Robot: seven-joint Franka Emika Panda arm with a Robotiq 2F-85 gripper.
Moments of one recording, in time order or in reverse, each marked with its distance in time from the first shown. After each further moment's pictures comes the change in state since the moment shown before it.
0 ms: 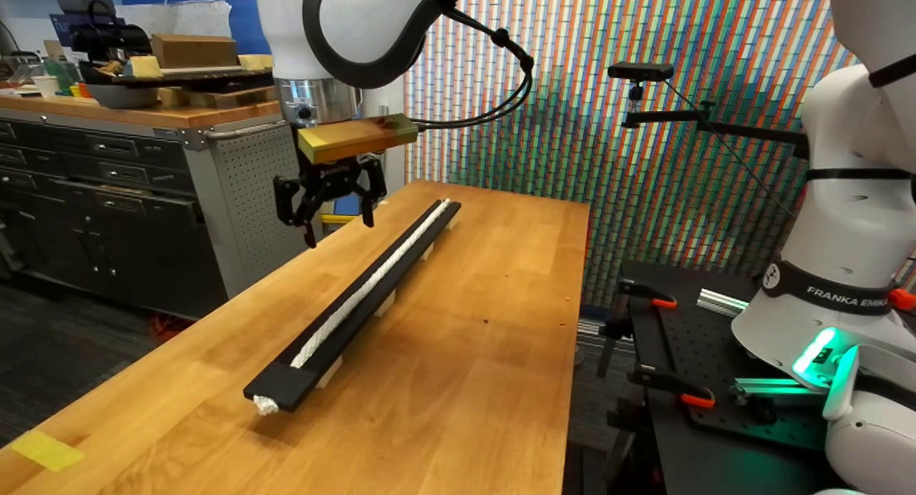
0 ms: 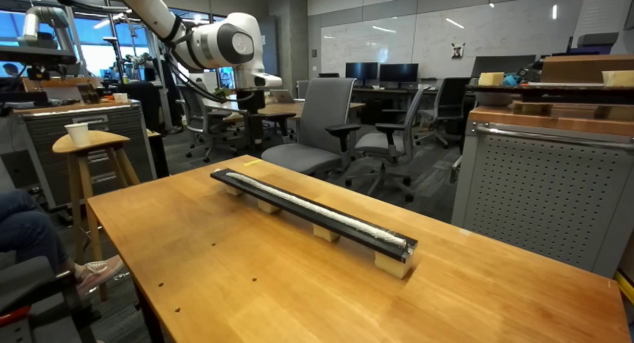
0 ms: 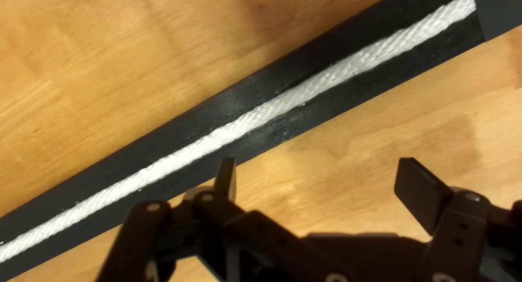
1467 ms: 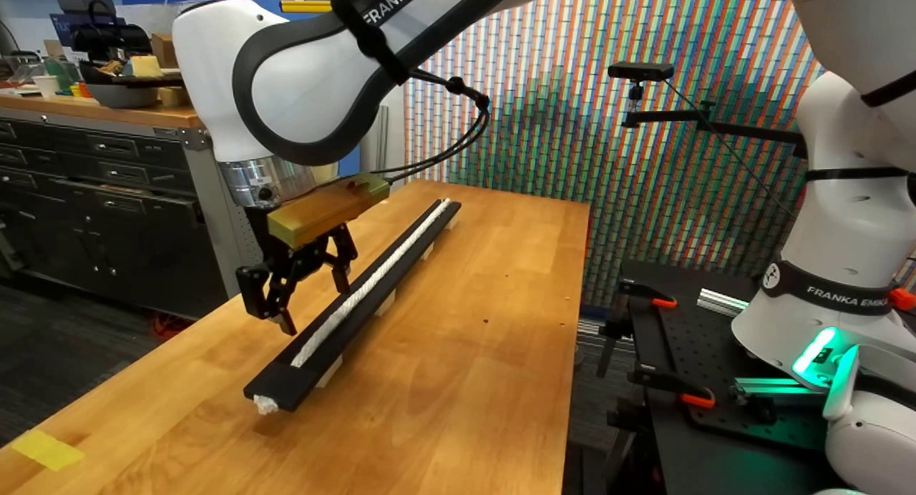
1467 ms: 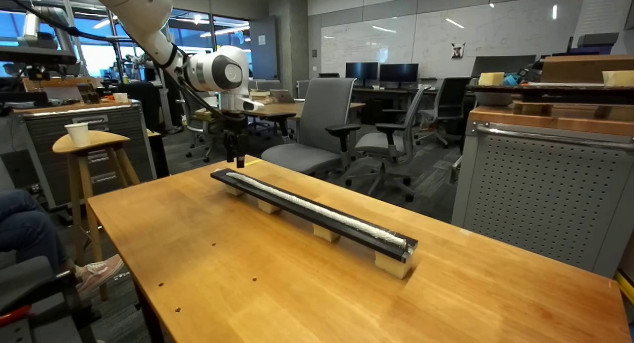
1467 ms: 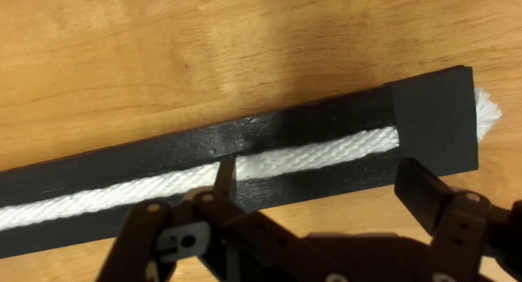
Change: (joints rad) arm 0.082 0.214 0.050 0.201 0.024 -0.103 -0.173
